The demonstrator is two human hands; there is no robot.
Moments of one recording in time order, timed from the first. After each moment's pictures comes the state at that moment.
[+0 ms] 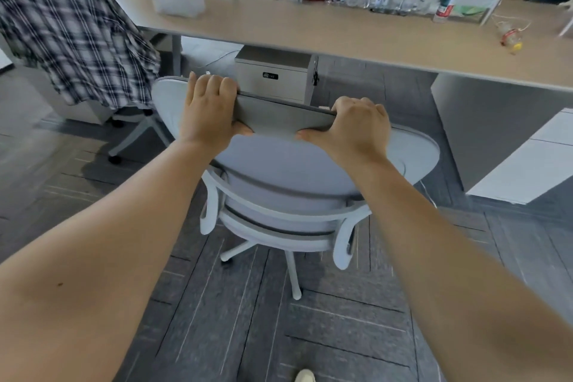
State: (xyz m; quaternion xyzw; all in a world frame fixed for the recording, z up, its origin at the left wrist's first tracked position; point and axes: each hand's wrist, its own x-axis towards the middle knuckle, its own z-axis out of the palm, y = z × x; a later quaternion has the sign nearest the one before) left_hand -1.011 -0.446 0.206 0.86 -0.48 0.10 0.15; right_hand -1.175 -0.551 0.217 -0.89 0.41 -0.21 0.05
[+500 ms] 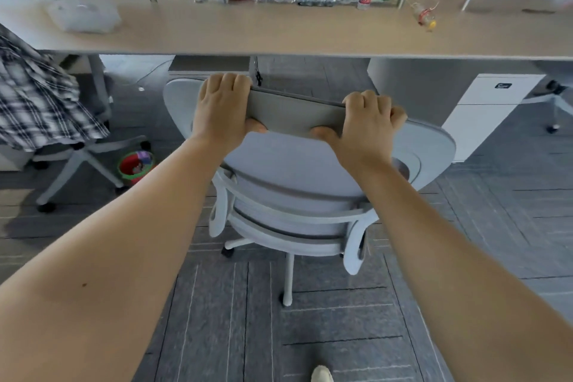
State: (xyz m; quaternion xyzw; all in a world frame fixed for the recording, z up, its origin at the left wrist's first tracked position) left_hand -1.031 -0.533 0.211 0.78 -0.60 0.06 0.18; right_hand -1.216 -0.582 0.207 -0.82 0.53 -0.23 0.01
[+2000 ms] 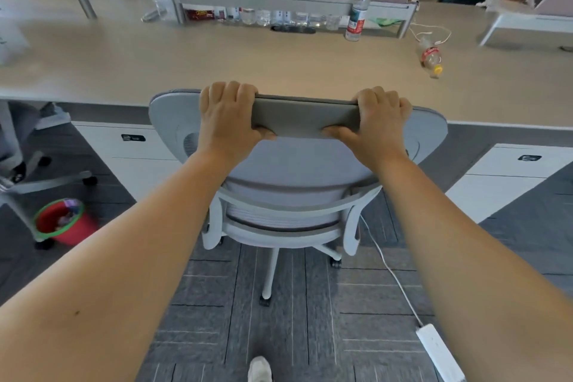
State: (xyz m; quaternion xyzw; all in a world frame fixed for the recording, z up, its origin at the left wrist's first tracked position) left_hand -1.073 -0.972 0.197 0.80 -0.55 0.10 0.23; right_hand -1.253 -1.064 0.203 -0.85 0.45 -0.26 0.03
